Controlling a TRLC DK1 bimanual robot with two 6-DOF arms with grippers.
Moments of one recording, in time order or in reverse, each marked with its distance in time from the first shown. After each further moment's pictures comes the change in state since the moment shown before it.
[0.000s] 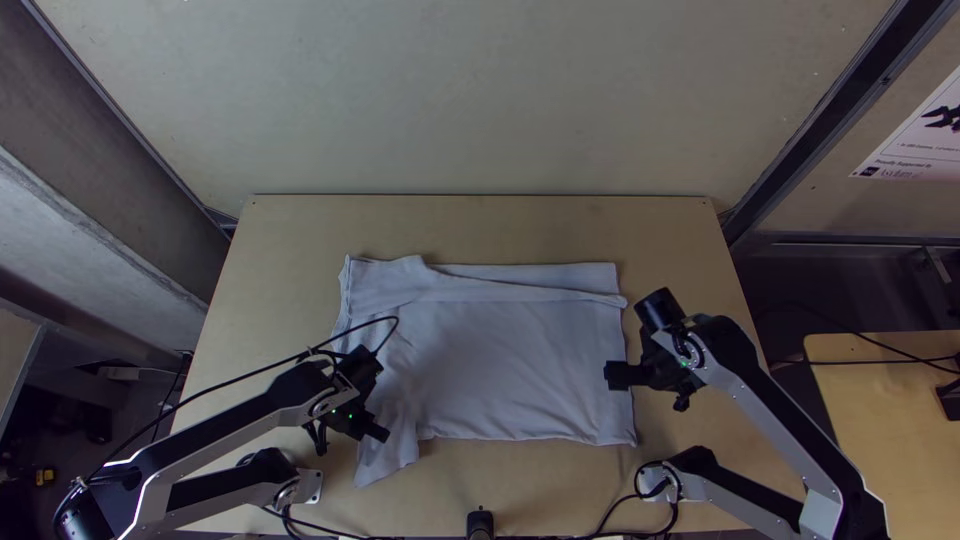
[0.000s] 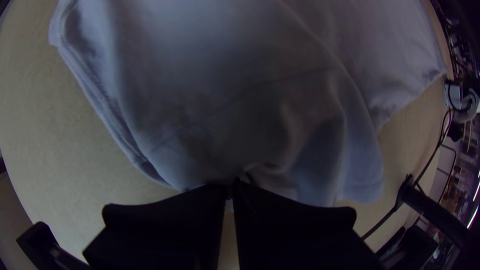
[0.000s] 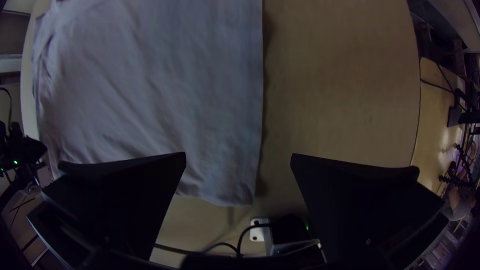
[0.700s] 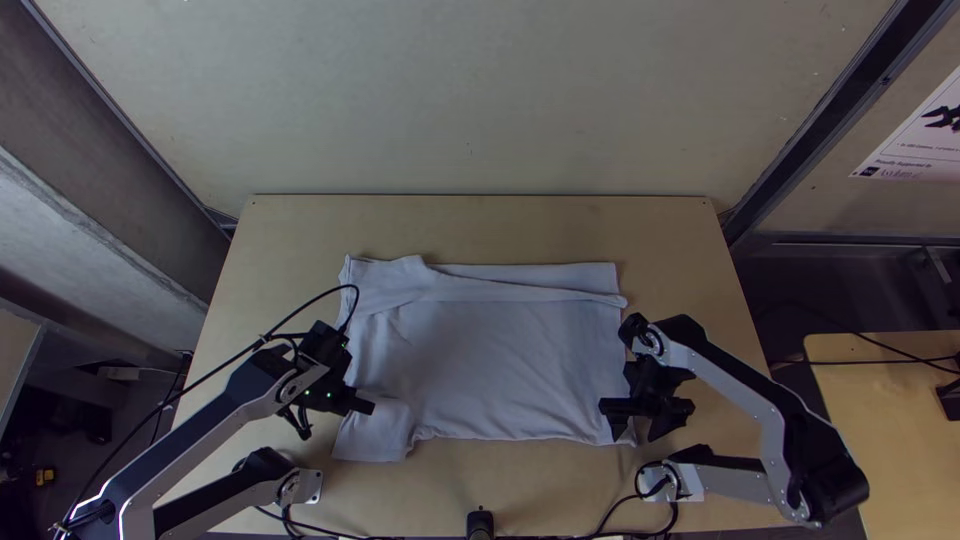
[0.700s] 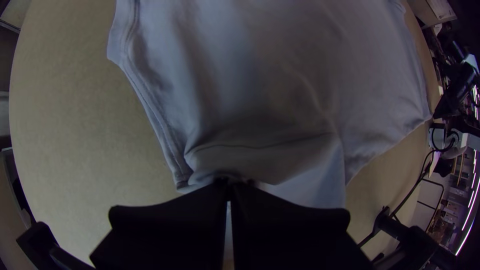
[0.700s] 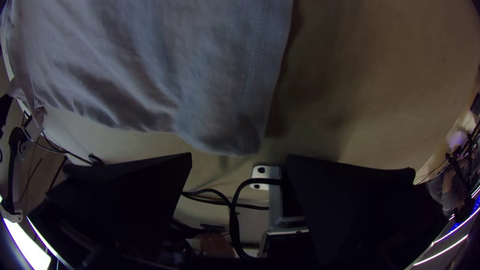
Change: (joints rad) left arm 0.216 -0.122 0.079 -0.061 0.004 0.077; right arm -0.076 0.282 -0.173 -0.074 -0.214 -0.184
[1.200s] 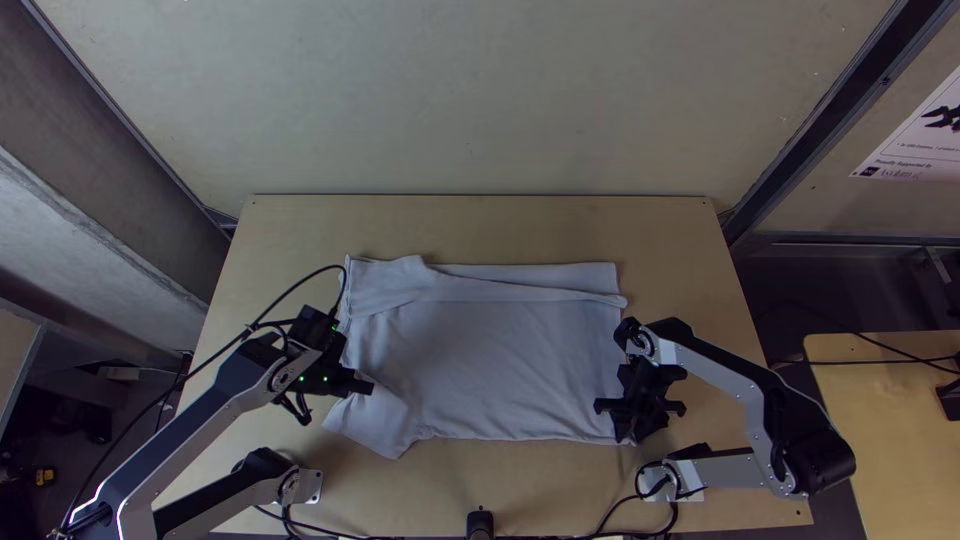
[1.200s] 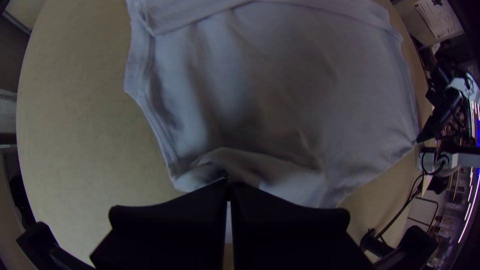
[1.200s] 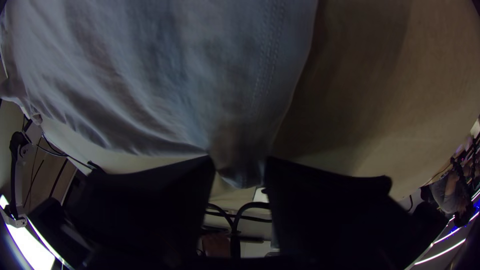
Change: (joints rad) left arm 0.077 0.009 0.075 0.029 0.003 0.004; right arm -0.007 0.091 -0.044 0.121 -0.024 -0.018
